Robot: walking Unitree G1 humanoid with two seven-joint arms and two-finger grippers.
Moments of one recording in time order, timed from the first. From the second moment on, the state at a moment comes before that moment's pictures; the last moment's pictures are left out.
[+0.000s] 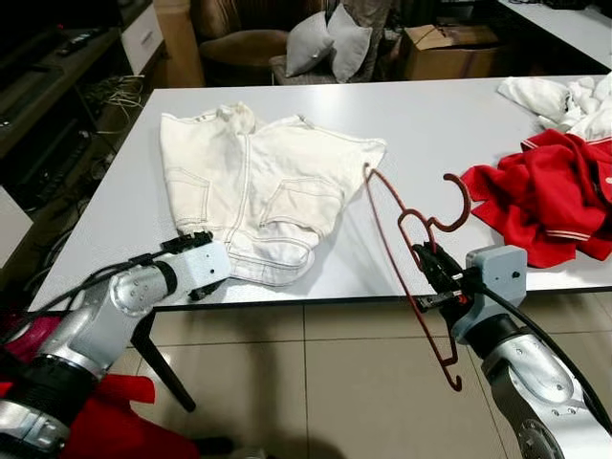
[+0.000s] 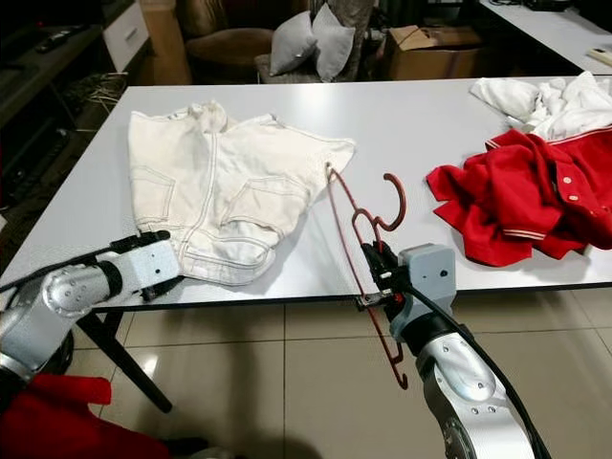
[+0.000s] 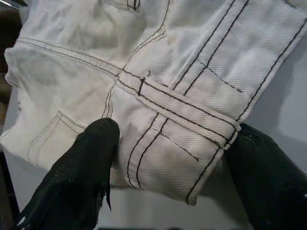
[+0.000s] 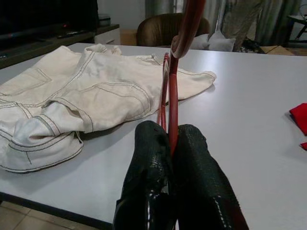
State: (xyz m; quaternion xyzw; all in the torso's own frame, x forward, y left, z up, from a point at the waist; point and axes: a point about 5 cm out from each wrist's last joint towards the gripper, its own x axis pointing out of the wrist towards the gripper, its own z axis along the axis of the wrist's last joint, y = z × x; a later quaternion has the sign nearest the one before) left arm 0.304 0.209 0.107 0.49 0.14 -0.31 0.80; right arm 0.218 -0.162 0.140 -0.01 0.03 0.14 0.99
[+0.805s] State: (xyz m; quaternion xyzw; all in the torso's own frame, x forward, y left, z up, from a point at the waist) left arm 0.309 0.203 0.119 0.44 0.08 -0.29 0.84; right arm 0.218 -0.163 0.141 -0.01 0.03 0.14 0.99
